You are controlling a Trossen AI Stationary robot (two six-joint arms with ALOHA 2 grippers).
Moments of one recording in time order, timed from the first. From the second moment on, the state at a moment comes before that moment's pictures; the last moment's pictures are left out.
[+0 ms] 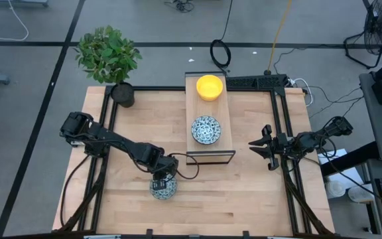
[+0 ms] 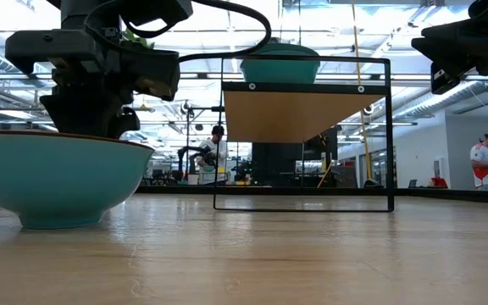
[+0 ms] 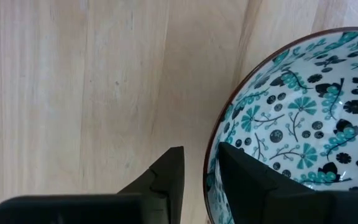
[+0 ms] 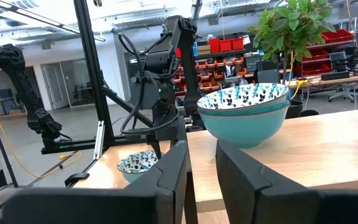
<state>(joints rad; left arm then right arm) -0.28 1.71 1.06 -0.70 0.07 -0.45 0.44 0.01 0.02 0.17 0.42 0.09</state>
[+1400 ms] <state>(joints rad) -0.28 1.70 1.09 -0.73 0.10 -0.51 0.44 0.01 0.02 0.17 0.42 0.09</state>
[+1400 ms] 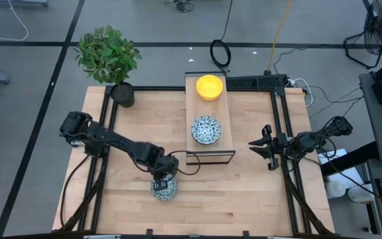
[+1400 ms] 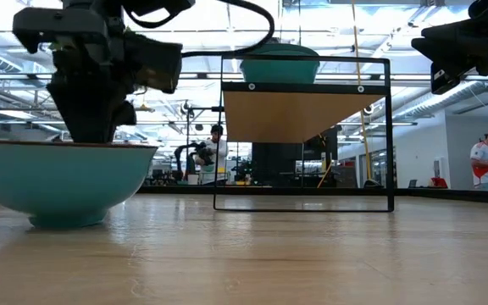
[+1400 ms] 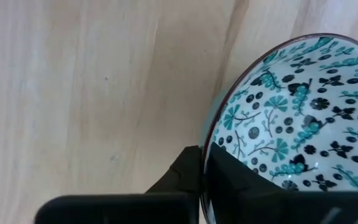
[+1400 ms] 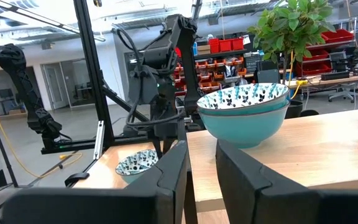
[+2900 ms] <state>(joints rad) 0.15 1.99 2.33 -1.30 0.12 -0.25 0.44 0.01 0.02 0.20 0.47 0.04</state>
